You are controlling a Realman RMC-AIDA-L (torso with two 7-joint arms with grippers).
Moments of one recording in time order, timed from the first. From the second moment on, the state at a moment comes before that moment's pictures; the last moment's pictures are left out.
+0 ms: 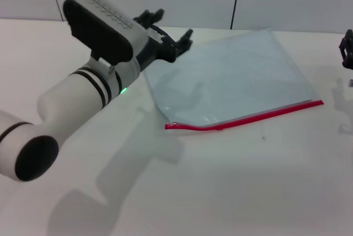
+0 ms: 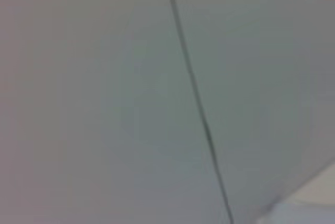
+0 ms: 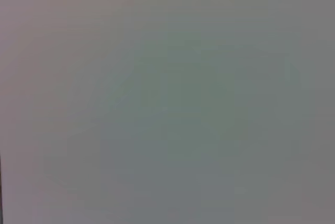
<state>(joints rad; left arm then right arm) -0.48 -1.98 -1.01 -0.92 2.45 0.28 0.37 0.54 2.03 -2.45 -0.49 -1.59 0.89 2.77</state>
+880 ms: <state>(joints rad) -0.37 -2.03 -1.25 -1.51 2.67 -0.77 0.75 0.54 2.03 -2.44 -0.48 -1.59 0.88 2.77</state>
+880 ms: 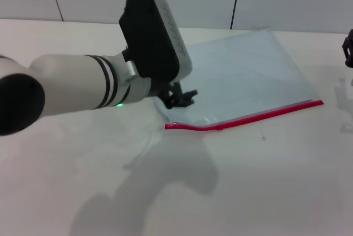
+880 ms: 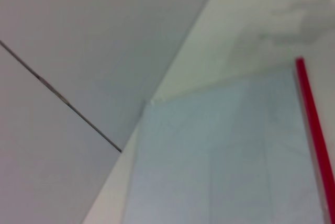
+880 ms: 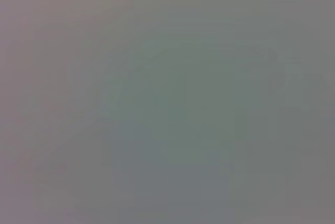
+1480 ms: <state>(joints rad) -0.48 -2.03 -1.24 -1.53 2.72 -1.13 0.73 0.55 2.03 -2.43 -0.48 -1.59 0.89 2.77</state>
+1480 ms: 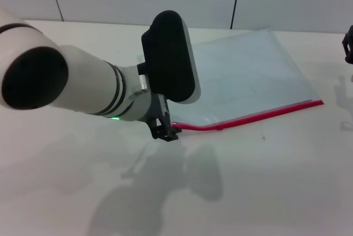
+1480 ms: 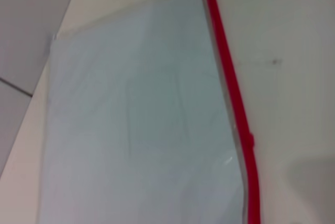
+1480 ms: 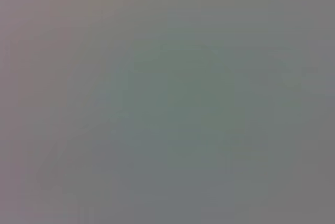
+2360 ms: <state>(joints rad) -0.55 -2.03 -1.17 -1.37 2.78 -1.05 0.68 0.56 2.03 -2.43 -0.48 -1.59 0.87 2.77</state>
